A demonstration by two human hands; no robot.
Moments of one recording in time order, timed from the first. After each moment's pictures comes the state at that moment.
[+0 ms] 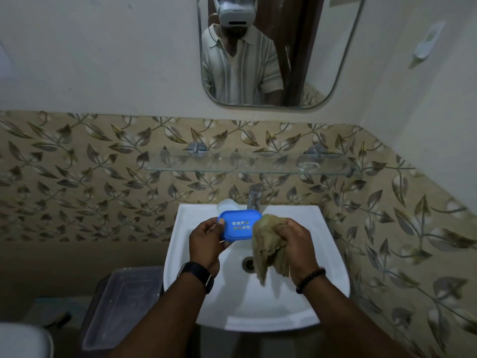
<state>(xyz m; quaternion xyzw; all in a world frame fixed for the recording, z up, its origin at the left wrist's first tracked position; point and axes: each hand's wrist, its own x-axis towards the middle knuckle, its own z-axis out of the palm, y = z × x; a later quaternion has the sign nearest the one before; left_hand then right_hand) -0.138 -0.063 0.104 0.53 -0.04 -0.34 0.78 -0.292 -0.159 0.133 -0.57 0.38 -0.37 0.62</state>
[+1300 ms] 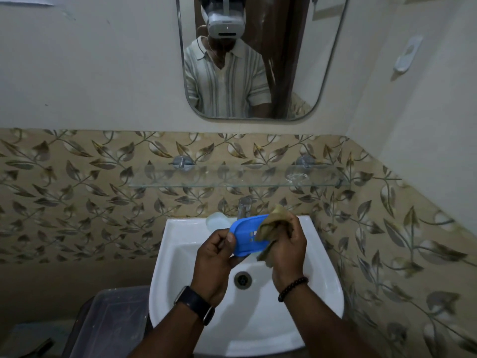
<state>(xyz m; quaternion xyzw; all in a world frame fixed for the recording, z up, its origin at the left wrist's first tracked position) -0.168 -0.074 0.116 0.46 -0.26 -0.37 0.77 -0.259 -0.183 0.117 -0.53 0.35 -0.53 0.56</state>
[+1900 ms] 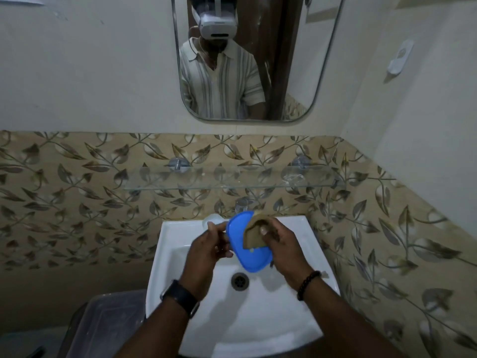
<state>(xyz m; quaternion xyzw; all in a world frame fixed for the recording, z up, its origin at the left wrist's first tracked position) -0.136 -0.075 0.109 0.51 -0.32 -0.37 0.71 -0.279 -0.197 0.128 -0.68 0.28 -0.36 0.57</state>
